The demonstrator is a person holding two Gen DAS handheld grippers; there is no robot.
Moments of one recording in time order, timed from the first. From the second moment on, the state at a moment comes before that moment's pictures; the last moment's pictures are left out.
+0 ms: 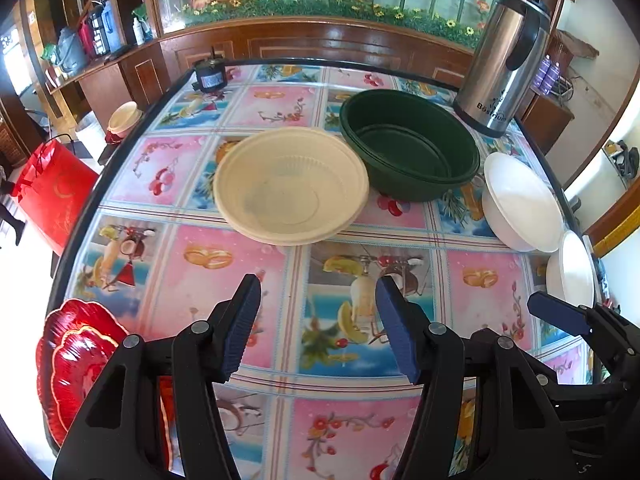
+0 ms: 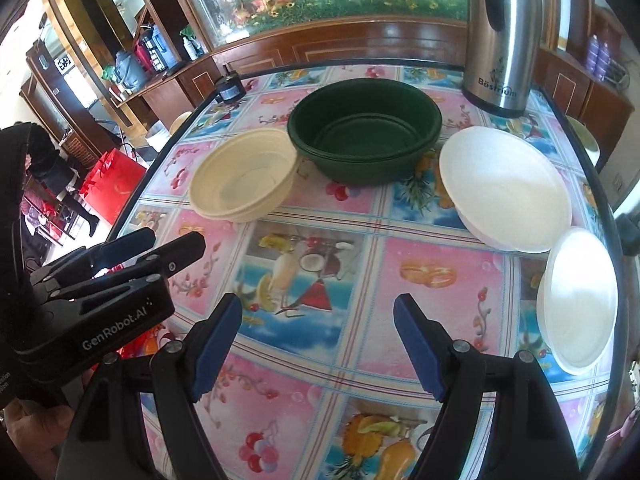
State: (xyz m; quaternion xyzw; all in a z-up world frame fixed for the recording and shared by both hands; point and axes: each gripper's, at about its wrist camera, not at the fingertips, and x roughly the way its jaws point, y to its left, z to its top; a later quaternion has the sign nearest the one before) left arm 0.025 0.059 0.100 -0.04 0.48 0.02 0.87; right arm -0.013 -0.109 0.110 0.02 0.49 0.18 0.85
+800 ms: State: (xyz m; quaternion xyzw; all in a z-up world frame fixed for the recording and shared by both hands) left arm 0.049 0.031 0.069 -0.04 0.51 0.02 0.86; right arm 0.006 -0.138 0.093 0.03 0.51 0.17 0.84
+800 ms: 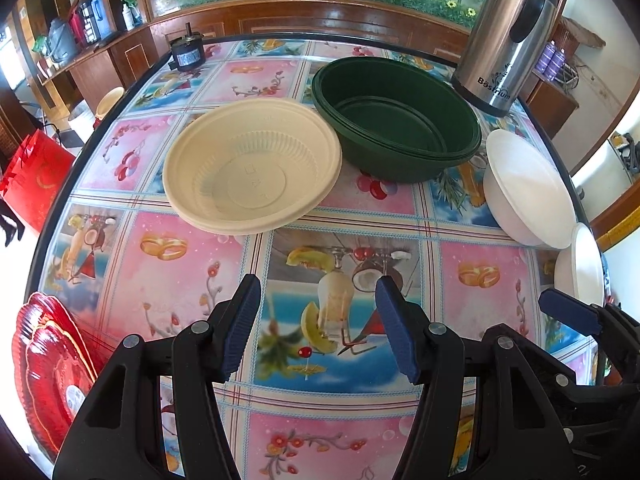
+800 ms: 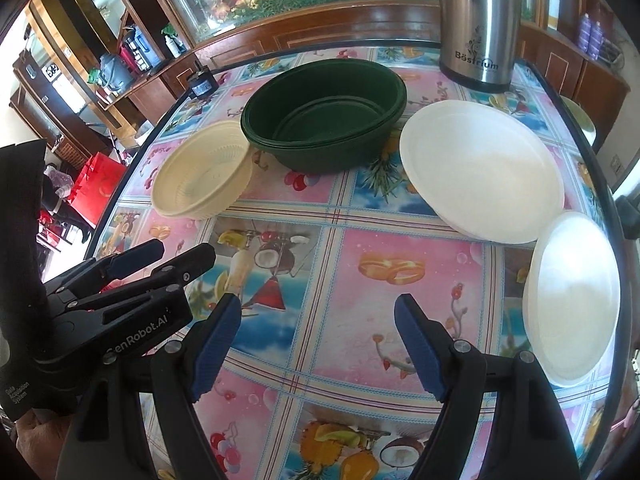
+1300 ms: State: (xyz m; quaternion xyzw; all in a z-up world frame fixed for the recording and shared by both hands) left arm 0.066 0.031 0.068 -0.04 0.51 0.02 0.86; right arm 0.020 -0.142 0.095 0.03 0.51 0.17 0.84
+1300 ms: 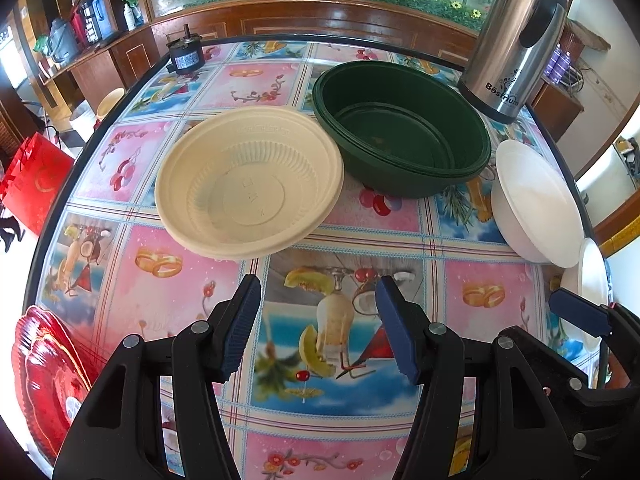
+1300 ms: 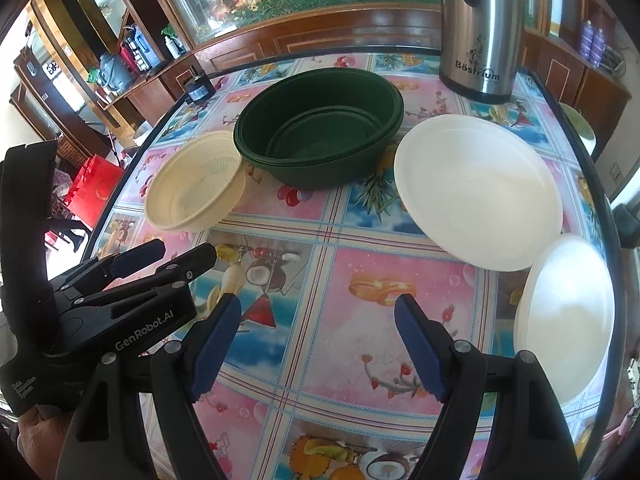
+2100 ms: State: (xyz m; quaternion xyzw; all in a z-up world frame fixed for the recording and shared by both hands) left arm 0.110 0.002 0.035 -0.05 0.52 0.03 0.85; right arm 0.063 -0.165 0.105 0.04 0.49 0.16 0.86
